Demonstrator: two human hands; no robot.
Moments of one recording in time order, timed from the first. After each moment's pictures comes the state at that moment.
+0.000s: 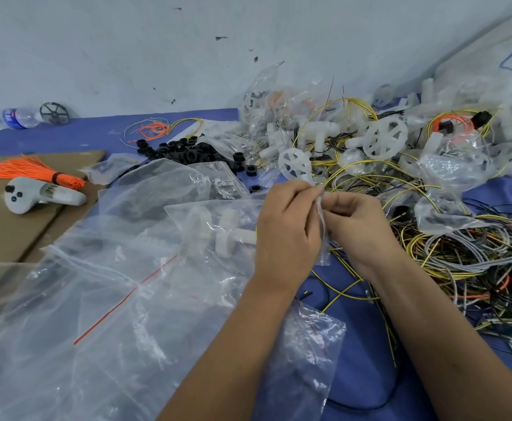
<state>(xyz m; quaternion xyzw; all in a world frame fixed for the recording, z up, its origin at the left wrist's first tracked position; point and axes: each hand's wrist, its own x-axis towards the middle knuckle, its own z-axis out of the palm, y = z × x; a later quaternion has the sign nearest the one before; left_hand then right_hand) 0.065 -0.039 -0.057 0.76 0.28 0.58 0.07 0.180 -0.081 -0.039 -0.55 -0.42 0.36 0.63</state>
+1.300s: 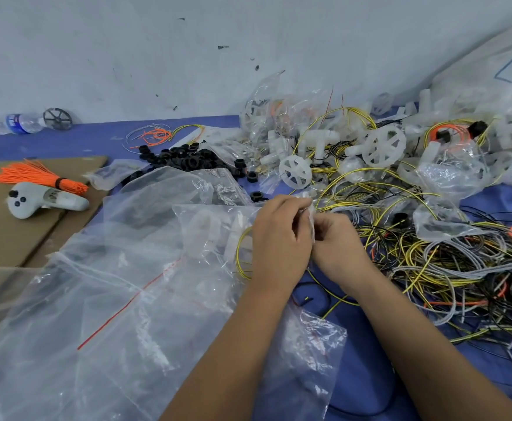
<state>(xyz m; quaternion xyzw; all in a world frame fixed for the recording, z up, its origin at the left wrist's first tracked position) 0.059 -0.035 -0.056 0.74 0.35 0.54 0.17 0.163 -0.074 -0.058 -0.59 -0.55 0.27 0.53</state>
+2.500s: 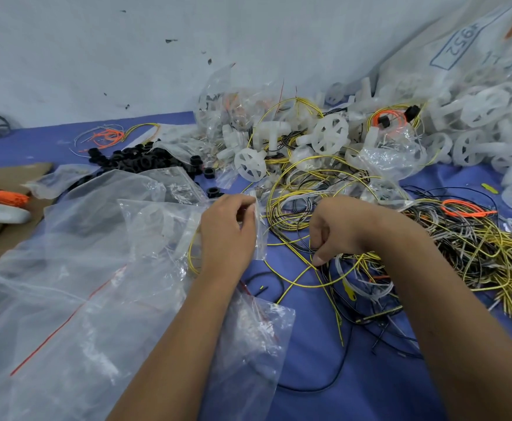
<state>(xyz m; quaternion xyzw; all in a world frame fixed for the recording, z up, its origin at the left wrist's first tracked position) 0.058 -0.020 -0.066 0.75 0.39 0.48 0.21 0.237 -0.109 0.009 -0.74 -0.64 0.20 -0.03</state>
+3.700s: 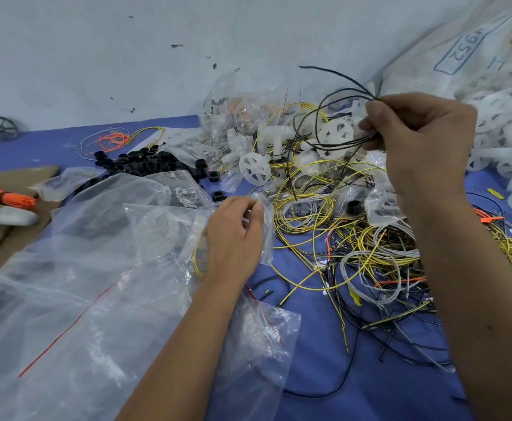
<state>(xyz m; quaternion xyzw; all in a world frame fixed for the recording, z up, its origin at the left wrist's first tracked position) 0.057 -0.023 -0.062 0.76 0.39 0.47 0.22 0.255 -0.112 0.058 -0.55 -0.40 0.04 0.73</state>
